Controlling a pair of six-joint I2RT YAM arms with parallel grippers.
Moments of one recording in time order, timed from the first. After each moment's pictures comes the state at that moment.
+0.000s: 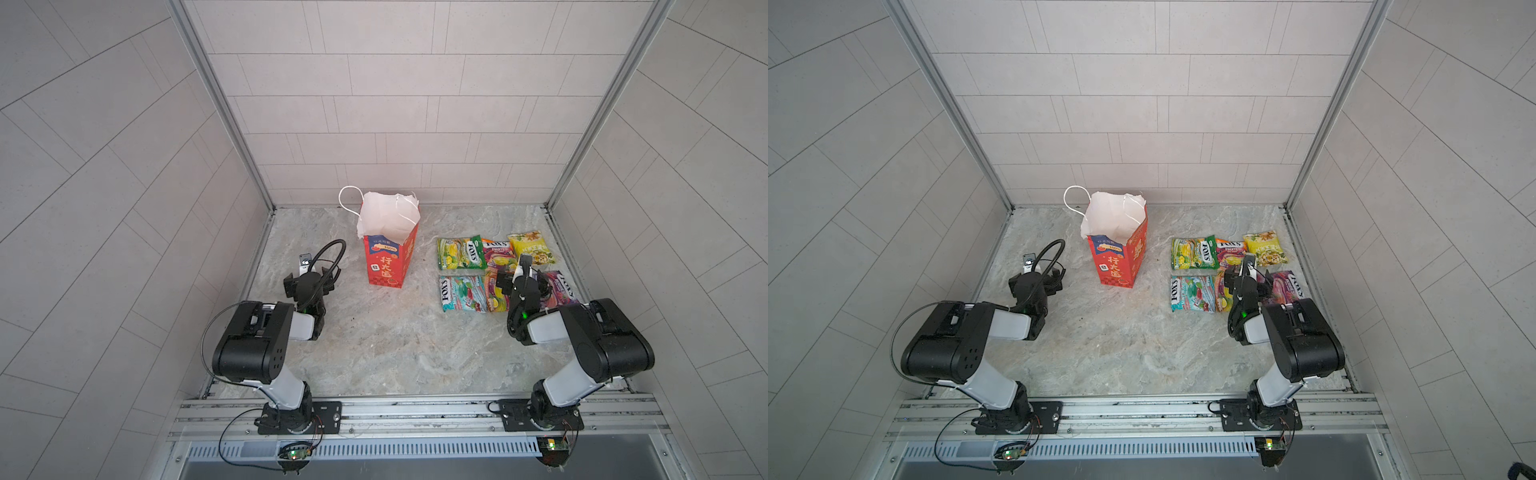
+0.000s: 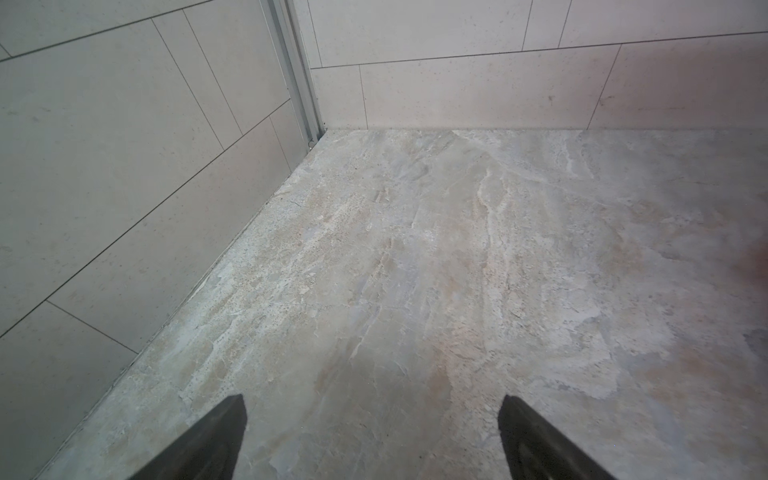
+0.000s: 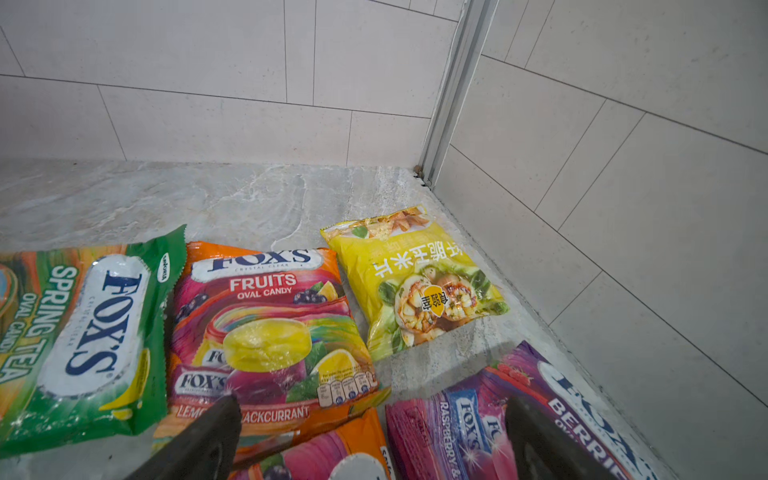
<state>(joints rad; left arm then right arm) -0.07 1.61 0.38 0.86 -0.42 -0.01 0.09 1.59 0.34 0.99 0.52 -0.02</state>
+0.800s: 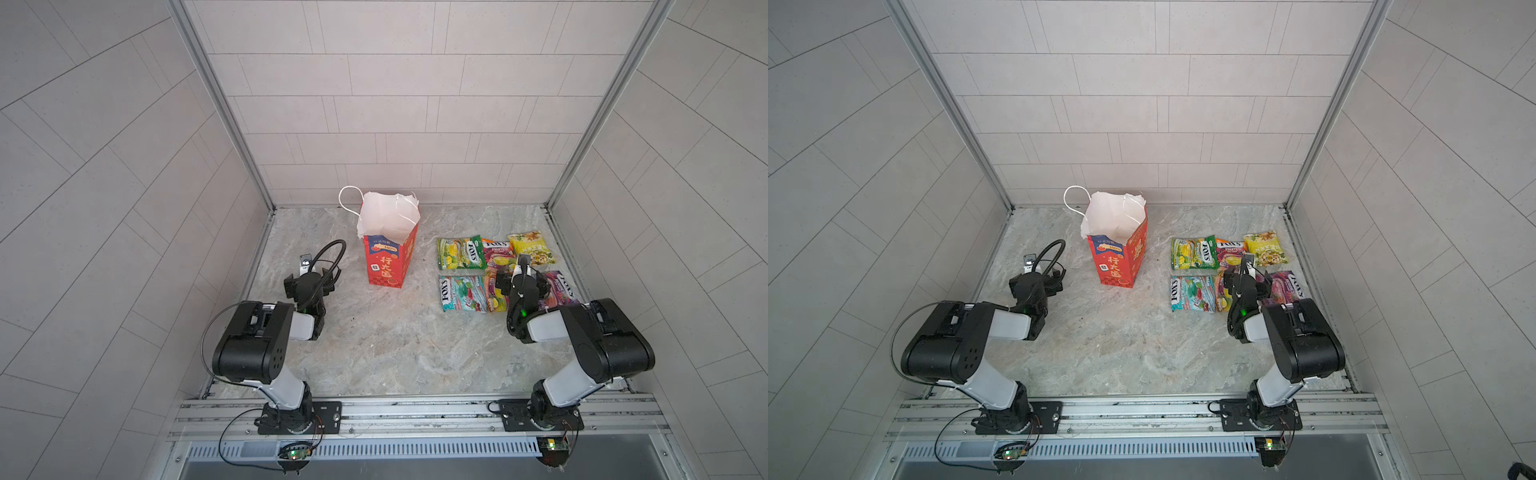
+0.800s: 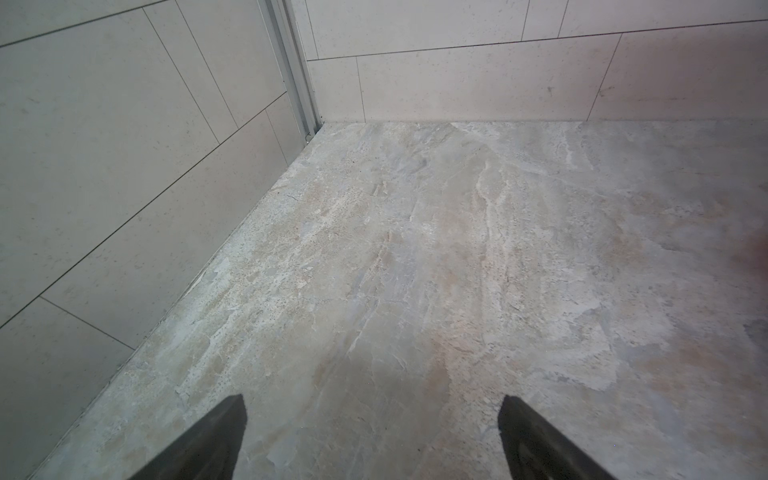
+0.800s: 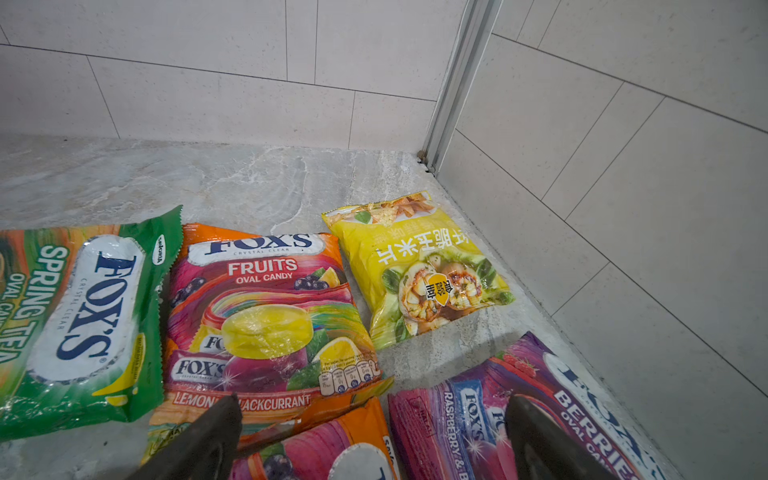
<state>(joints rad) -0.07 1.61 0.38 0.85 -0.42 -0.02 0.09 1.59 0.35 0.93 0.52 -0.02</state>
